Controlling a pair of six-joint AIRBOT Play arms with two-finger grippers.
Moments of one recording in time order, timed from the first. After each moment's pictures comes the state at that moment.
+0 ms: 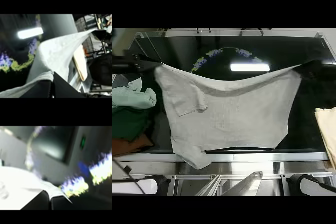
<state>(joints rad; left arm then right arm) 0.31 -1.64 1.55 0.35 -1.54 -1.02 -0.33 -1.36 1.19 -0.47 1.14 0.88</state>
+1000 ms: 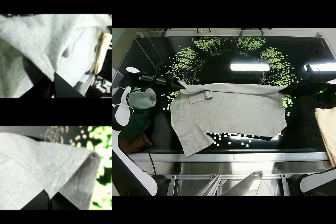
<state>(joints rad) 0.24 -2.14 1.82 0.61 -1.54 -1.20 -0.39 -1.83 1.32 -0.57 1.20 0.82</state>
